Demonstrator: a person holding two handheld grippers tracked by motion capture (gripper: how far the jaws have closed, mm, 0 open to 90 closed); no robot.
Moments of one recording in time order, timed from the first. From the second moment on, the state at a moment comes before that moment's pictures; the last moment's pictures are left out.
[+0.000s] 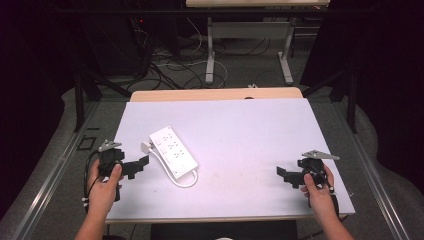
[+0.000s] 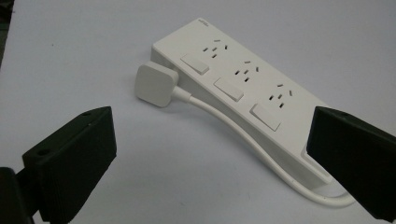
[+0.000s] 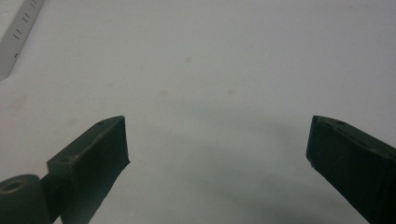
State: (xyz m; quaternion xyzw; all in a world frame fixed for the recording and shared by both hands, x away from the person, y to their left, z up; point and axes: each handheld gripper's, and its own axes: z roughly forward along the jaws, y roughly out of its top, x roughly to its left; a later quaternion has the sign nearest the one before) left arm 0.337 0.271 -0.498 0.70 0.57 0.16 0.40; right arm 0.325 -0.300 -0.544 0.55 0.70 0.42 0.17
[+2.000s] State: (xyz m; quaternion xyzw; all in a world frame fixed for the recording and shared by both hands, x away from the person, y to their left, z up) left arm 0.331 0.284 -0.543 0.69 0.58 0.13 0.41; right arm 0.327 -0.300 -0.544 0.54 0.71 0.42 0.17
